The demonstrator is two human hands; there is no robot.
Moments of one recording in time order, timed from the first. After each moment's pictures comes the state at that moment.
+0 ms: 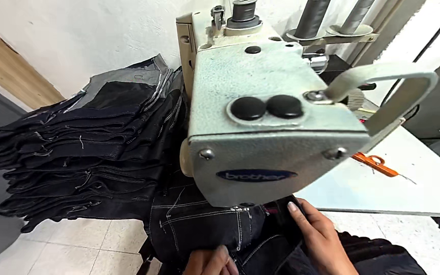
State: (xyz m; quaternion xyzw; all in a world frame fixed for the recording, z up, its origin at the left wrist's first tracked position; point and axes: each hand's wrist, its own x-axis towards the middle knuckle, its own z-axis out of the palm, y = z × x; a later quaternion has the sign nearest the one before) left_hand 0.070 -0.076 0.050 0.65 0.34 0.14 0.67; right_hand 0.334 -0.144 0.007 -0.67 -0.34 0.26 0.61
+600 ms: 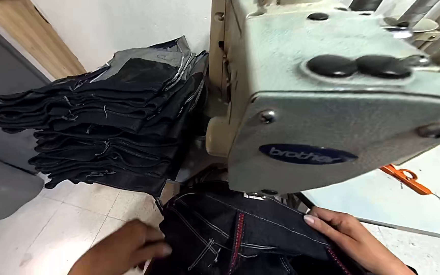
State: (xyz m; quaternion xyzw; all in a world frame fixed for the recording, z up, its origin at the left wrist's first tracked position) left_hand -0.056 -0.012 0.087 0.84 0.34 -0.05 0.41; right_hand 0.414 -0.159 0.003 -0.64 -0.61 0.29 0.35
